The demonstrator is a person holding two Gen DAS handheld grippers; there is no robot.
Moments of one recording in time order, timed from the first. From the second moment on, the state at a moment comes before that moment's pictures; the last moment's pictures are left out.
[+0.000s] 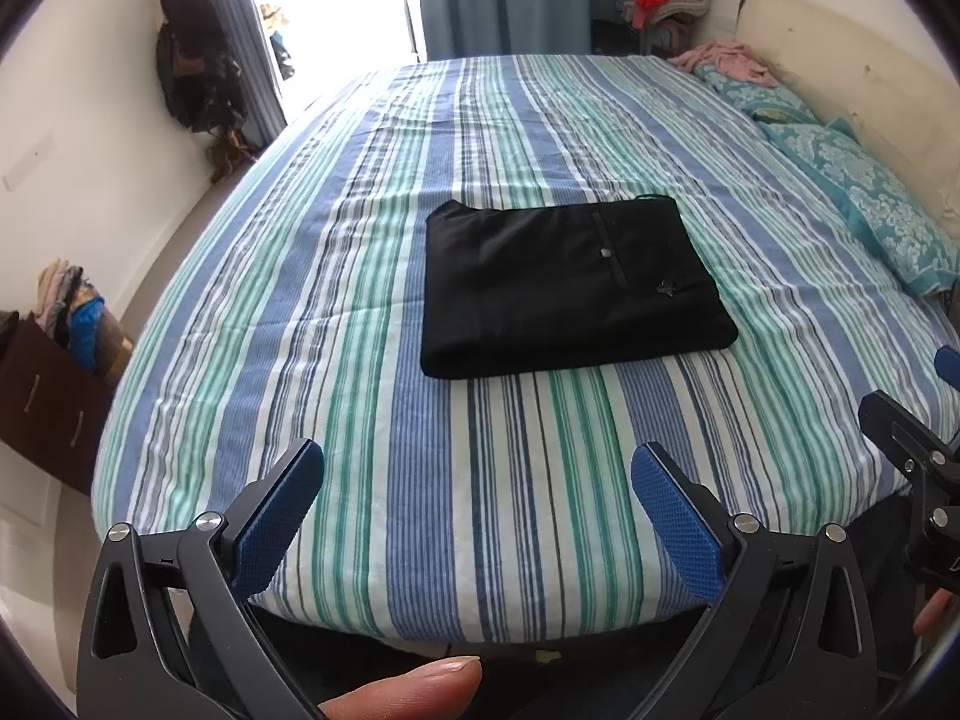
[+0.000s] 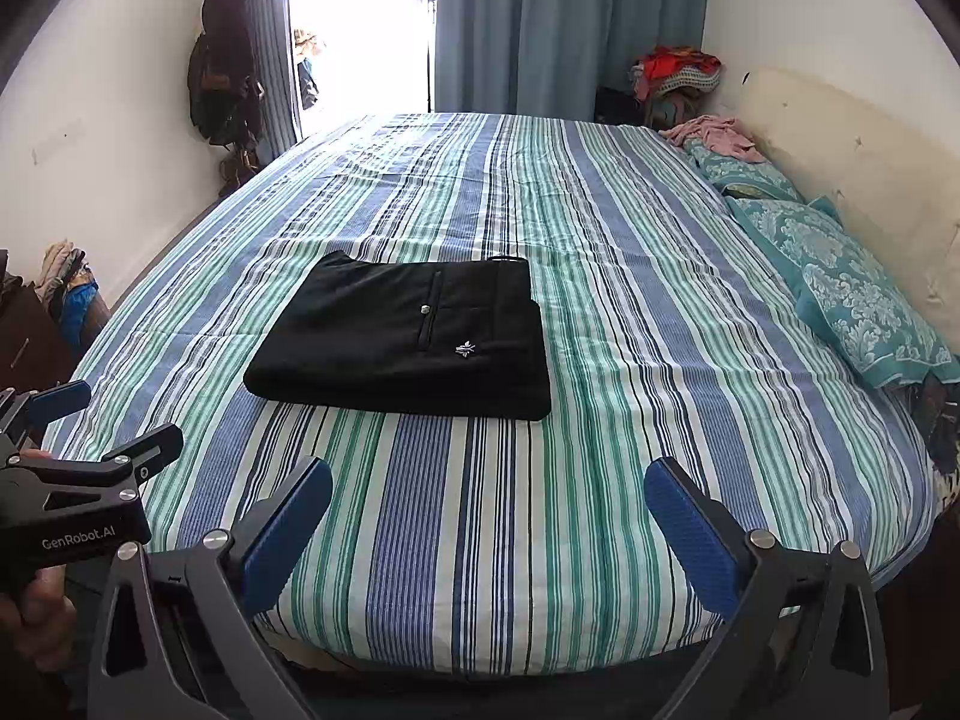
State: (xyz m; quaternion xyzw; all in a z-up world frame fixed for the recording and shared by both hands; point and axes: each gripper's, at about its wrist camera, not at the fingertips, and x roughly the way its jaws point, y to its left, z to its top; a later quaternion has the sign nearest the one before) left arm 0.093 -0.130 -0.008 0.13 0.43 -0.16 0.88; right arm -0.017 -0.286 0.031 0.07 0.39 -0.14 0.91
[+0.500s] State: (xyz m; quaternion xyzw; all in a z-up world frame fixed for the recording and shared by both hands) left arm 0.088 -0.126 -0.008 0.12 0.44 -0.16 0.87; right arm -0.022 -0.279 0.029 0.06 0.40 -0.14 0.90
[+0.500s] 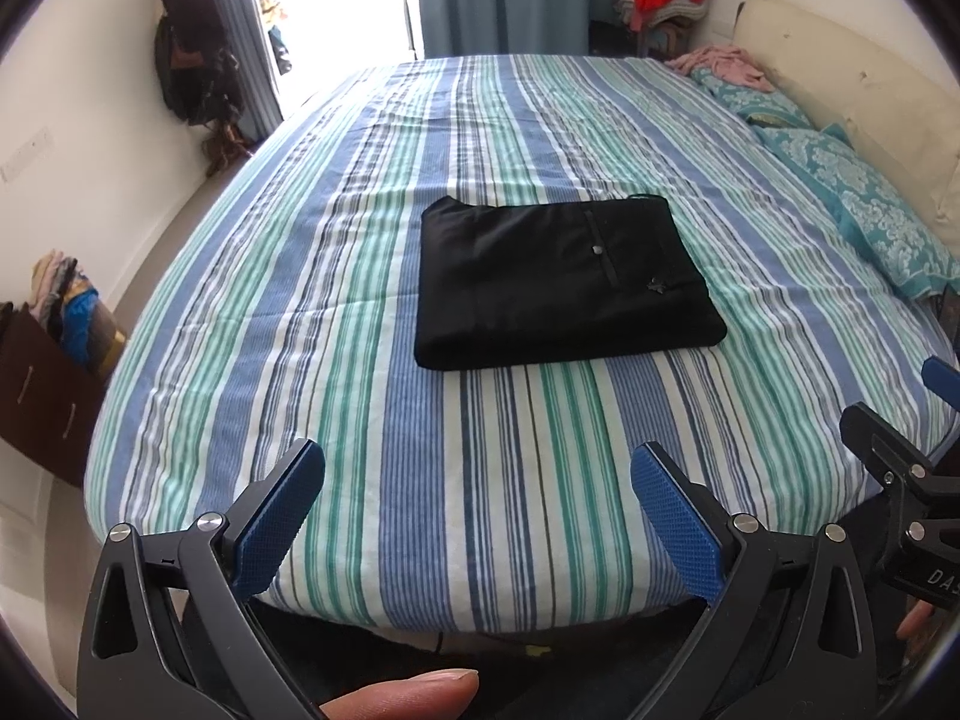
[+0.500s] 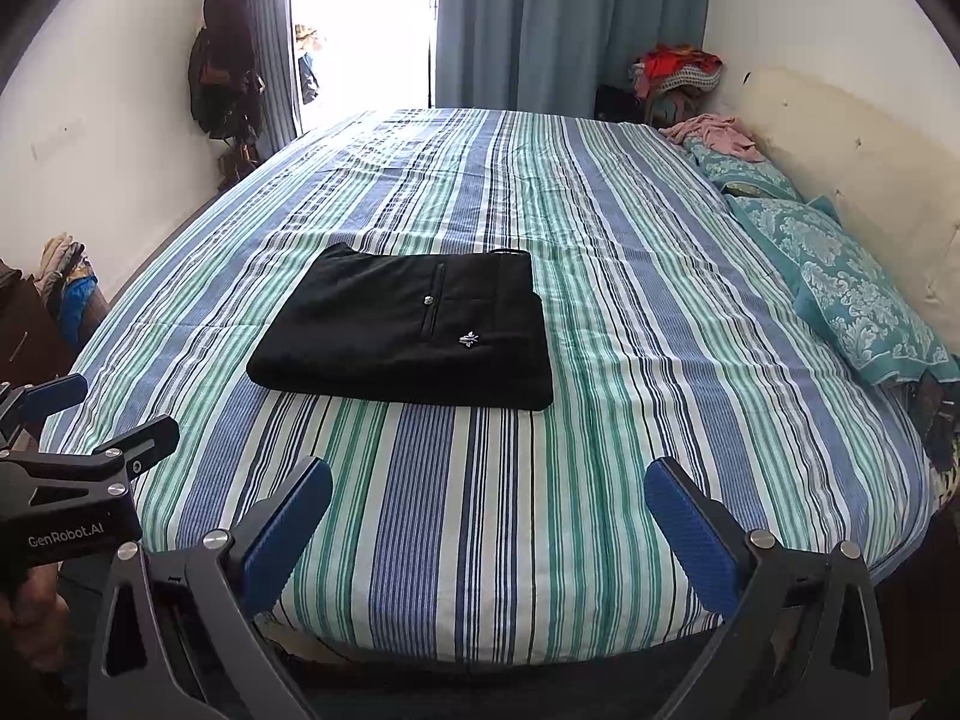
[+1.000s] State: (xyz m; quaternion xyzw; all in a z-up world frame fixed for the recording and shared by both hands) left arm 0.088 -0.124 -0.009 0.12 0.44 -0.16 0.88; right arm -0.024 -0.275 0.036 0.05 0.39 -0.15 0.90
